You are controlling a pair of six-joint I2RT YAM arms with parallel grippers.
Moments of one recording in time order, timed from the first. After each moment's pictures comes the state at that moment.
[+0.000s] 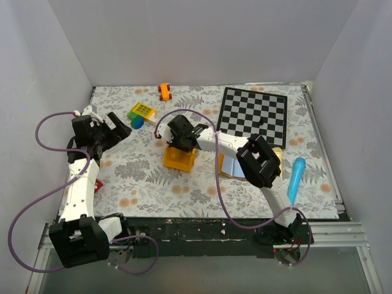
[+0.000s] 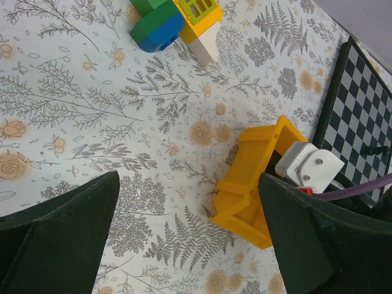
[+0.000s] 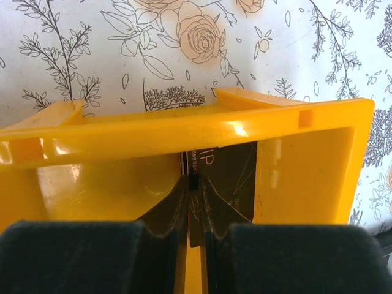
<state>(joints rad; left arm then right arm) 0.21 1.10 0.91 -0.39 0.30 -0.44 0.90 2.22 1.73 -0.45 0.06 -0.49</state>
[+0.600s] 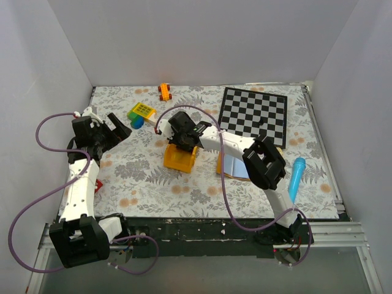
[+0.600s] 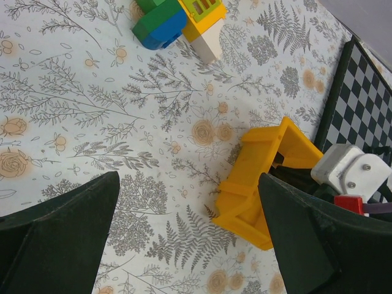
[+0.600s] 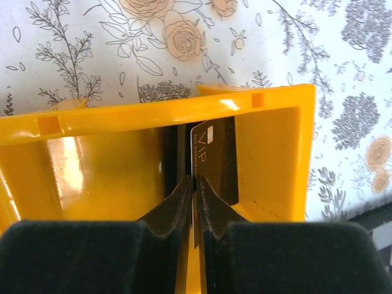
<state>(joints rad) 0.21 1.10 0.89 -0.39 0.30 -0.44 0.91 2.15 1.73 -0.48 0.06 -0.45</state>
